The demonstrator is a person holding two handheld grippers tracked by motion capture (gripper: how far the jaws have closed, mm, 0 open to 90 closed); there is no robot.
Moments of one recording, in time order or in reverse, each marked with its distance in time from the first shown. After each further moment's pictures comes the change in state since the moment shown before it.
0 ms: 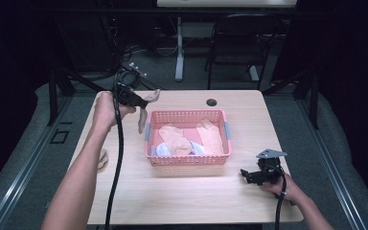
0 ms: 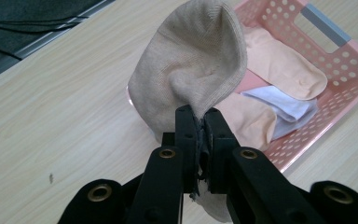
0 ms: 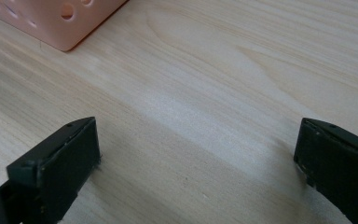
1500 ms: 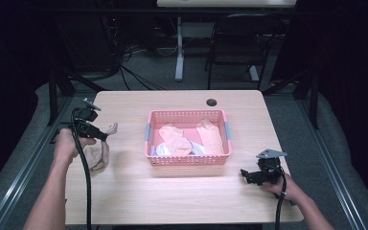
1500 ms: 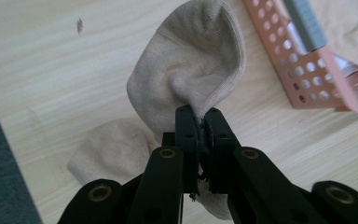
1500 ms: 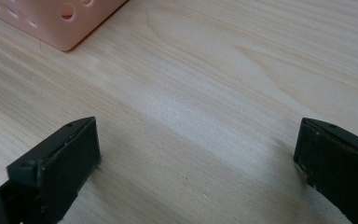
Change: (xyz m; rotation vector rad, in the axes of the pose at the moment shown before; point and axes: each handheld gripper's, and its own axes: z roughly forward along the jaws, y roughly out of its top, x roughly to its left) left arm 0.088 -0.145 0.047 0.196 -0.027 -0.288; right arm 0.001 0.000 0.000 -0.006 0.004 0.008
